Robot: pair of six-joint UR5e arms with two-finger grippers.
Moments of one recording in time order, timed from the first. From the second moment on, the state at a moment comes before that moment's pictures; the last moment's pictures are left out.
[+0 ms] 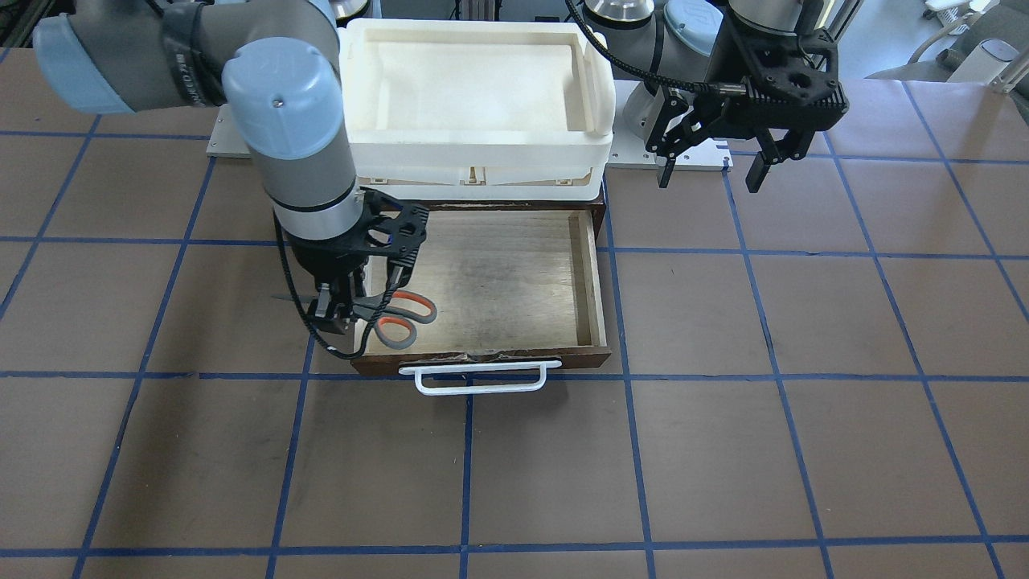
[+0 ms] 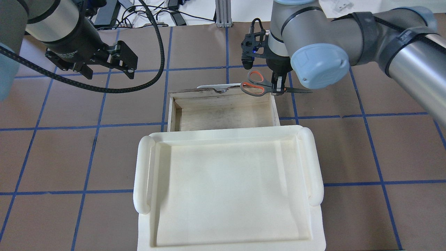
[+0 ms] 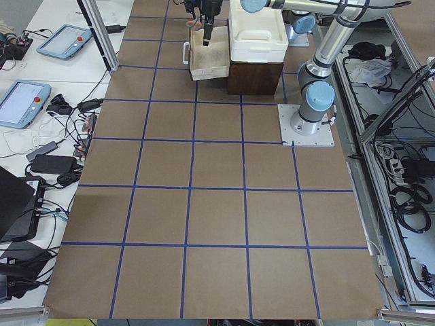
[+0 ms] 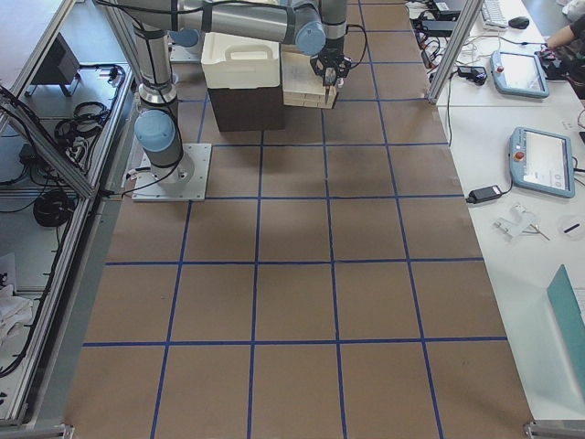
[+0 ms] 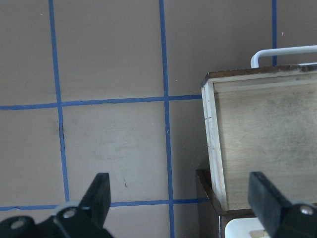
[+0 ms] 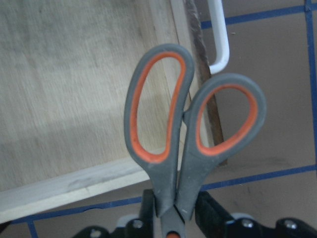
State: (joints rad) left arm -1.58 -1.48 -1.59 -1.48 1.58 0.03; right arm 1.79 -1.35 1.61 -1.86 -1.60 -1.20
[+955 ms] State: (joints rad) left arm -1.58 -1.48 -1.60 -1.48 1.58 0.03; right arm 1.99 -1.24 1.61 -1.95 -1.56 -1.14
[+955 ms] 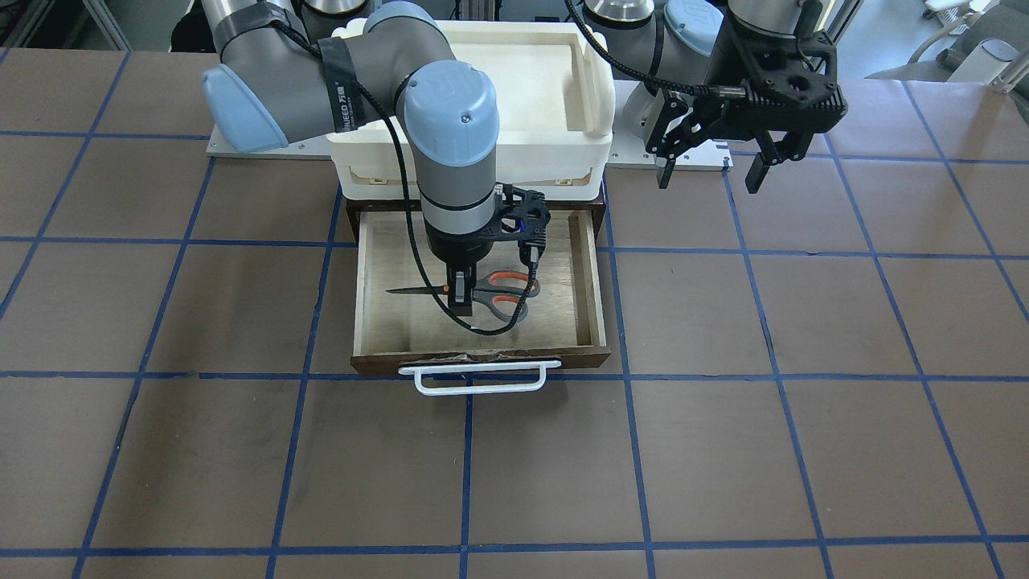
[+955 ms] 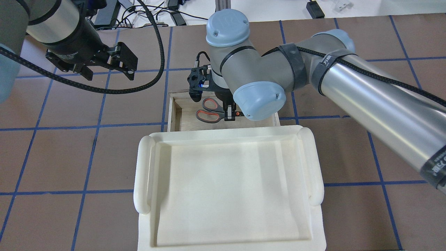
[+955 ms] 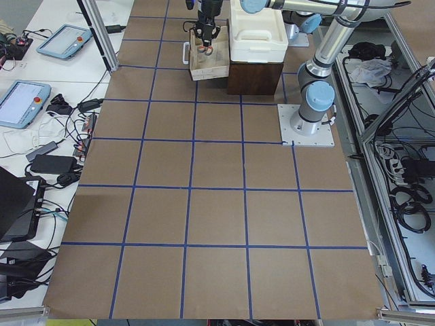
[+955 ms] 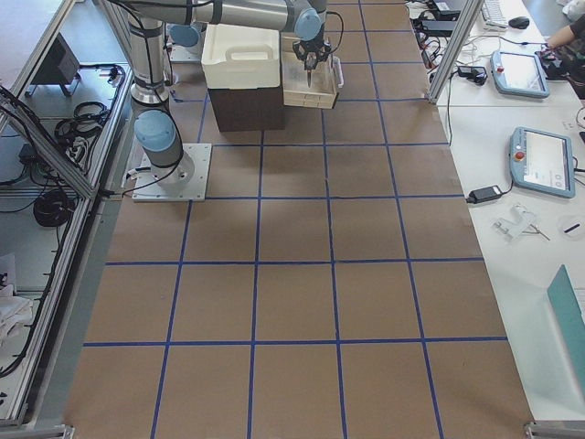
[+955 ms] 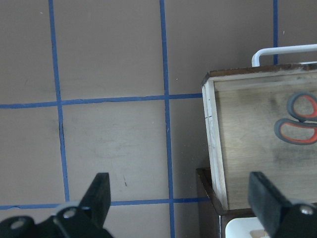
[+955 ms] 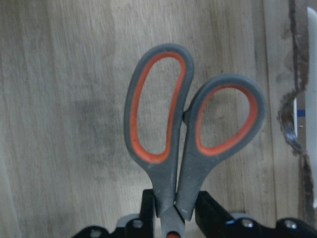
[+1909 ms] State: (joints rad) left arm -1.59 -1.49 -1.59 -1.48 1.59 0.03; right arm 1.97 -1.26 1.60 -2.01 -1.54 -0.91
